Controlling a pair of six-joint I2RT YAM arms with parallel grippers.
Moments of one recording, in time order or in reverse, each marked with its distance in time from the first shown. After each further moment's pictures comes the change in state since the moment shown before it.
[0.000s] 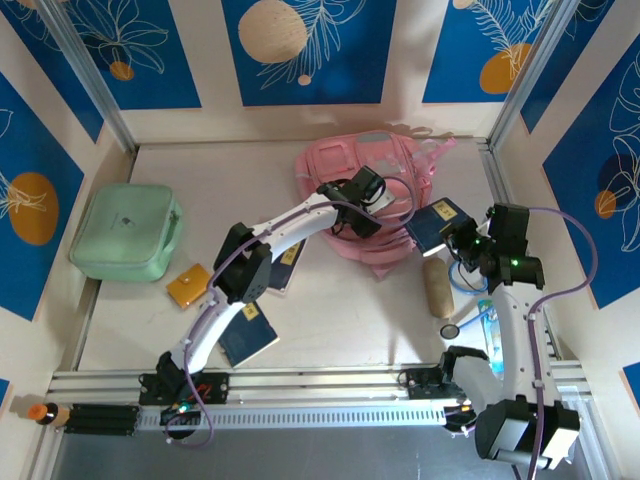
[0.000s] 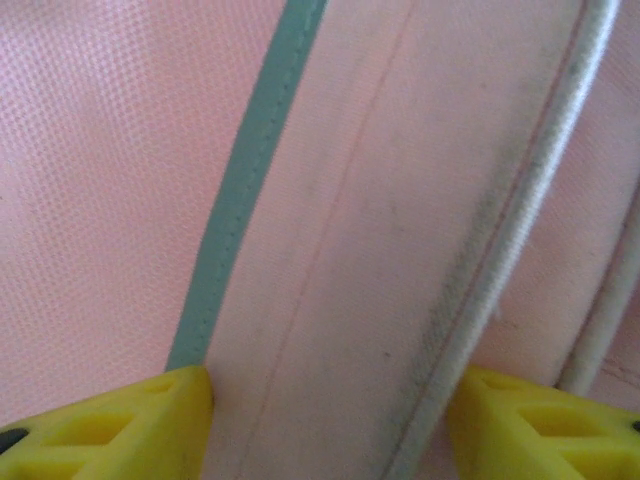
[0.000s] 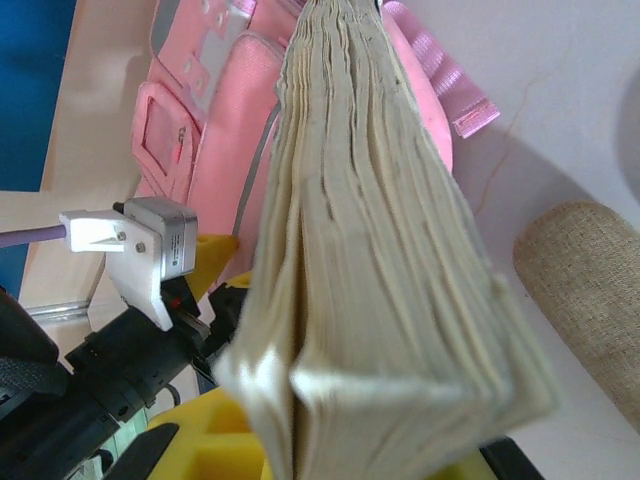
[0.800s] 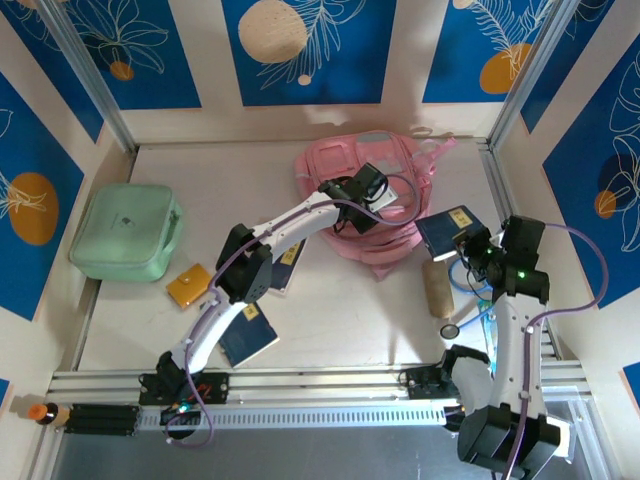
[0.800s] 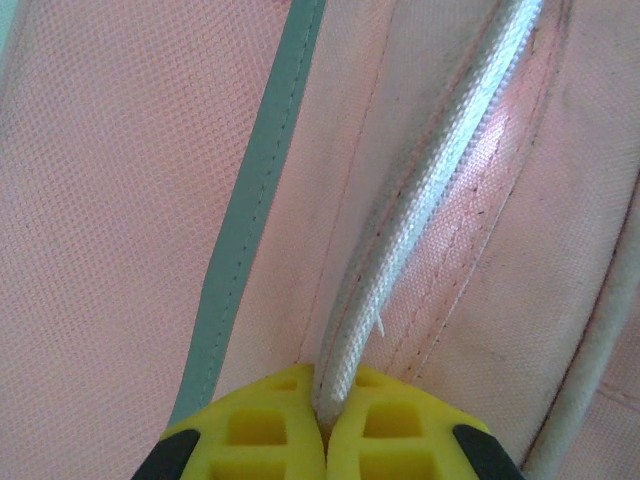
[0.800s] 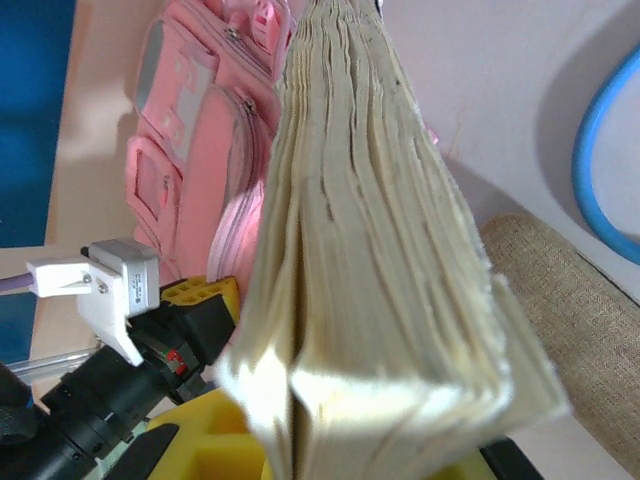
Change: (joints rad) left arm -0.002 0.012 0.061 -0.034 0.001 0.017; right arm -0.145 -0.080 -0.059 -0.012 -0.040 -0.005
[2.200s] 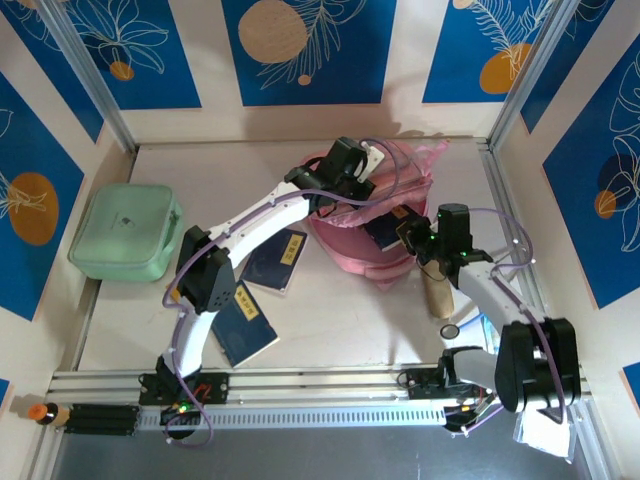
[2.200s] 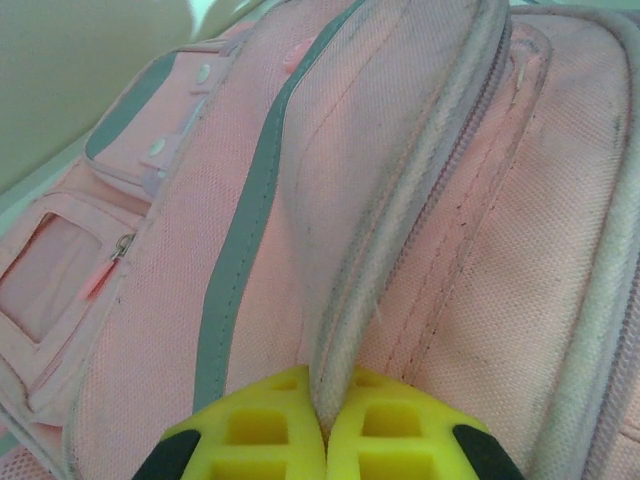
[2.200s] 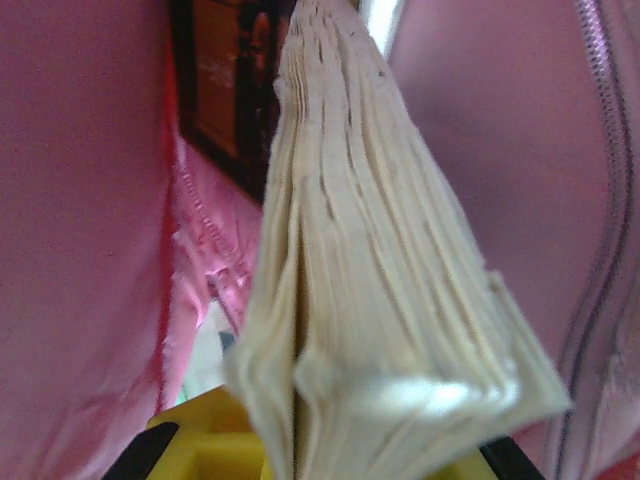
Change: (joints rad) left arm 0.028 -0.322 -0.230 0.201 0.039 -0.206; right arm 0.442 0.408 -0.175 0.658 0.078 0.289
